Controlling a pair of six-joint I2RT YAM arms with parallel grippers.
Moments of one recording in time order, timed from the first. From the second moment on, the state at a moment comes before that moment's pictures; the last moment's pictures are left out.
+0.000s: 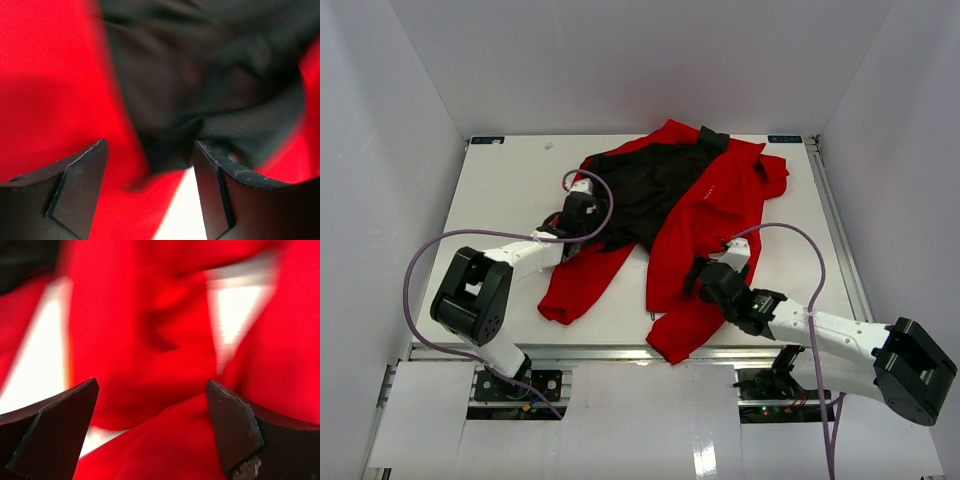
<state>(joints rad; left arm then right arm) -0.49 1.63 0.92 0.01 -0.10 -0.55 0.95 1.06 0.46 -0.11 0.55 0.81</state>
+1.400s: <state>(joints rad) -0.63 1.12 0.37 0.26 0.18 -0.66 1.00 1.13 0.60 -0.11 0.42 0.39</state>
